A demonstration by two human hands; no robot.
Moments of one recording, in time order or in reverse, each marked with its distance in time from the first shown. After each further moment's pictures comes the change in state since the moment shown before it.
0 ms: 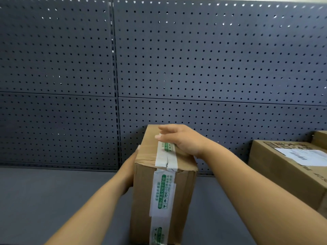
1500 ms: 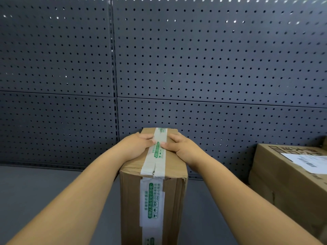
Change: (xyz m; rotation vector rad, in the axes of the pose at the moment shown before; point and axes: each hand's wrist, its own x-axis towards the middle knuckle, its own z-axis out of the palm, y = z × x) left_hand 0.019 0.063 0.015 0.961 -0.063 0.290; right_hand 0.014 0.041 0.010 0.389 0.086 0.062
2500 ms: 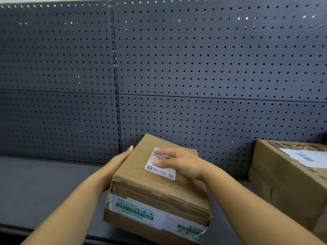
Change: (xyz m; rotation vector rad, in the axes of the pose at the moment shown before) left_hand -0.042 -0.062 0.040 -0.881 0.021 -0.327; right_hand -0.034 0.026 -0.008 -0.340 -0.287 -0.034
